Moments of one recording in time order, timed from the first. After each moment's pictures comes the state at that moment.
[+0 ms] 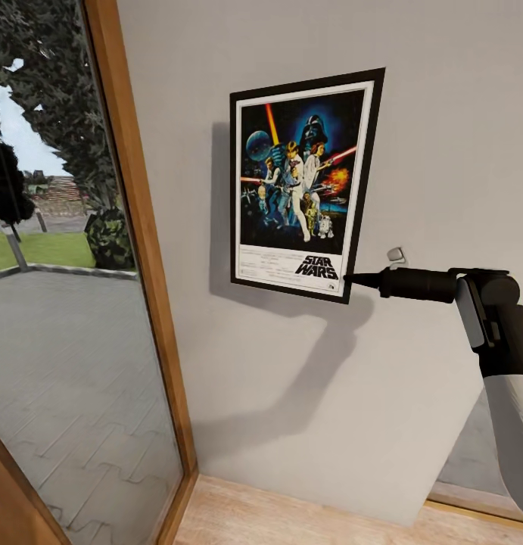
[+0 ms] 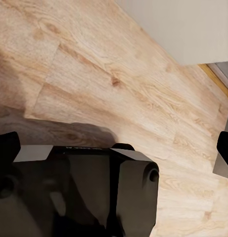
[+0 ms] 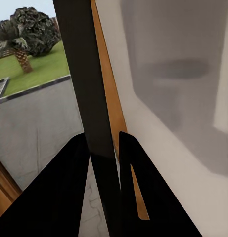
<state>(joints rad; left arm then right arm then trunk) -0.27 0.29 -0.64 -0.02 1.02 0.10 -0.83 -0.99 -0.34 -0.05 -1.22 -0.17 0.87 1.23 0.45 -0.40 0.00</state>
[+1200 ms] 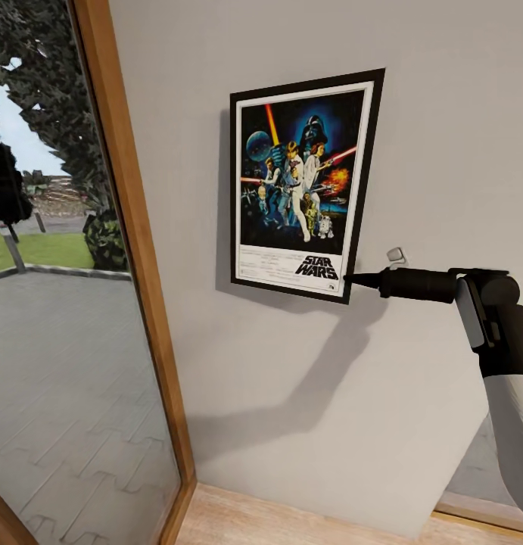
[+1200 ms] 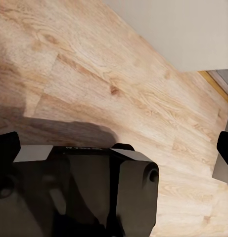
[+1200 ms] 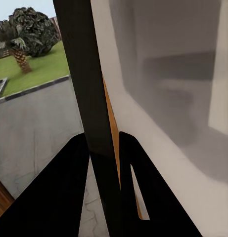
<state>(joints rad) -0.27 0.29 -0.64 -0.02 1.02 0.10 -0.83 -0.99 -0.34 -0.05 -1.22 -0.17 0.87 1.23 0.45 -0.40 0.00</state>
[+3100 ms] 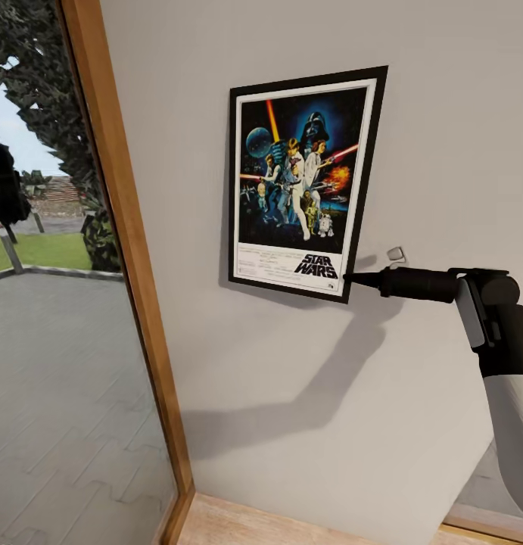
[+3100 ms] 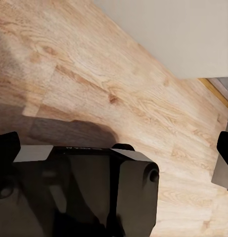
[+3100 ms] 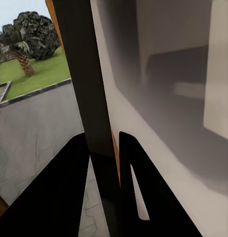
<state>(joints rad) -0.27 0.29 -0.64 -0.02 1.02 0.10 -0.83 -0.99 -0.34 -0.04 -1.22 -0.19 0.88 1.23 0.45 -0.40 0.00</state>
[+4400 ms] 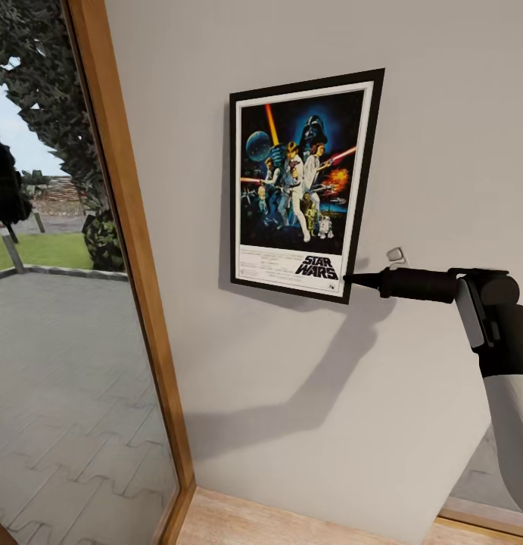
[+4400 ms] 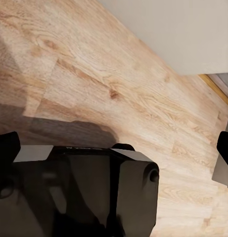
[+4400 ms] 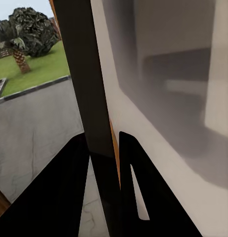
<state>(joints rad) -0.27 0.29 -0.64 -0.02 1.02 0.10 -0.83 -0.99 -0.34 -0.05 -1.22 -0.17 0.87 1.23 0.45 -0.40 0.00</state>
